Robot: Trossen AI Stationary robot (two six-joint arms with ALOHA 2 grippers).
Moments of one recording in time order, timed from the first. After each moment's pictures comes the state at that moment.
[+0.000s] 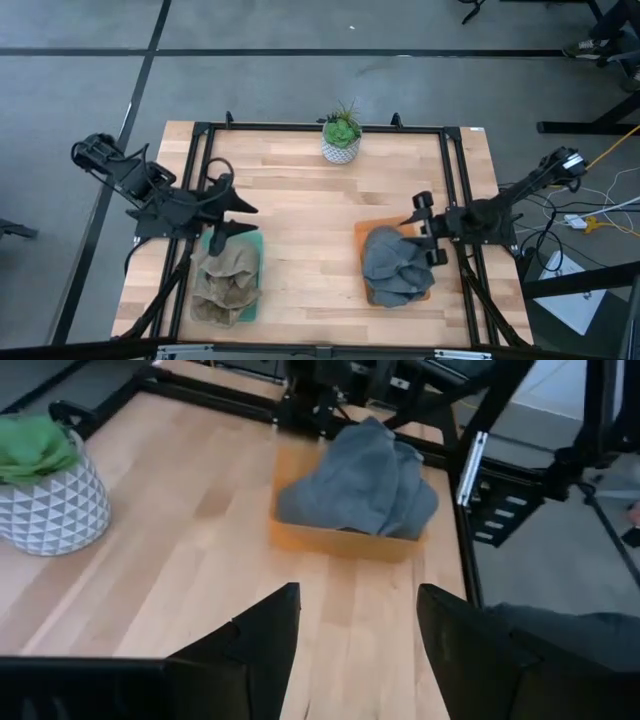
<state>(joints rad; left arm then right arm) -0.56 0.99 1.24 -0.81 -0.50 -0.56 0.51 0.81 0.05 1.08 0.31 -0.22</state>
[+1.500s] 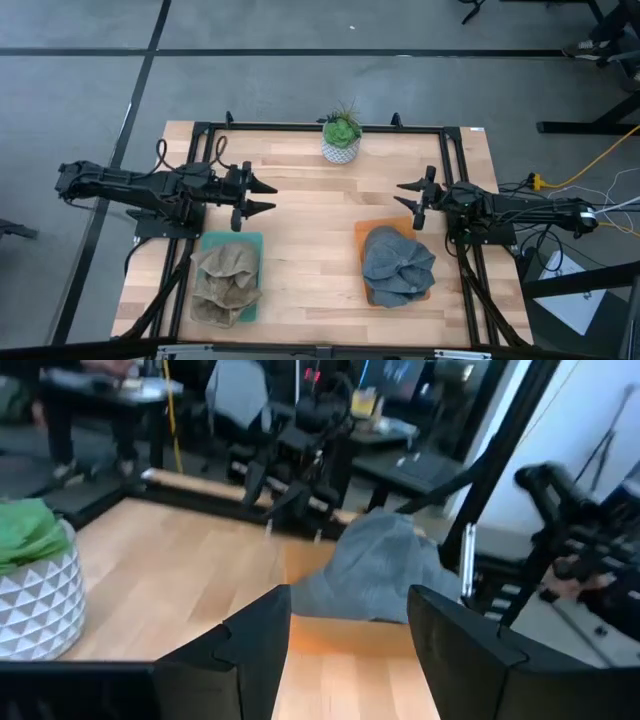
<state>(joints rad) -0.04 0.75 0.57 0.06 -0.03 -0.25 -0.09 0.26 0.02 0.05 0.21 -0.08</state>
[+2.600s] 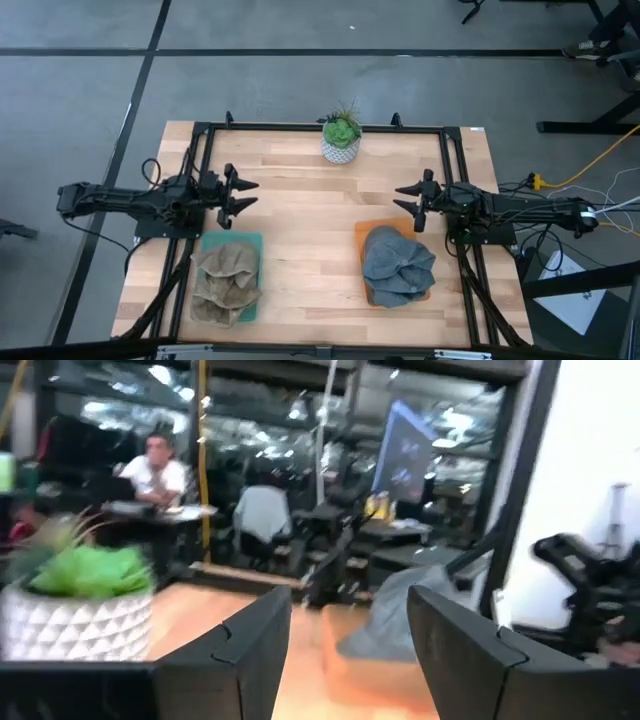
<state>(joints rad) 0.06 0.39 0.01 0.60 -0.03 -0.17 -0.09 0.27 0.02 0.03 0.18 0.10</state>
